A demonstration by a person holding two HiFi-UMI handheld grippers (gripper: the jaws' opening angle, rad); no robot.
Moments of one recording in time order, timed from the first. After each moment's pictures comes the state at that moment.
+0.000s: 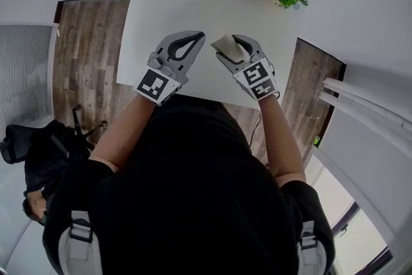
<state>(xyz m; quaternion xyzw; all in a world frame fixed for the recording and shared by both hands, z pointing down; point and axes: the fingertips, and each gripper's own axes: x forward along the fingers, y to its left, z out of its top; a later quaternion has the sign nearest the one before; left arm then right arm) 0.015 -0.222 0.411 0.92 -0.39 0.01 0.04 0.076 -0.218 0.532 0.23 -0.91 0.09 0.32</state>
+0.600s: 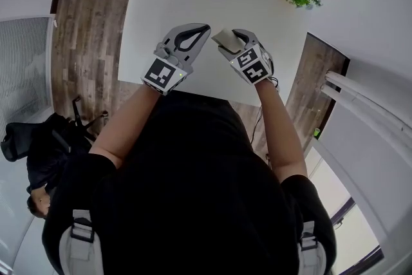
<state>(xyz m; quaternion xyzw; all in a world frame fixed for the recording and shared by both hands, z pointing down) -0.003 -0.258 0.468 0.92 -0.39 0.03 0.07 0.056 -0.243 0.619 0.19 -0.87 0.11 0.43</state>
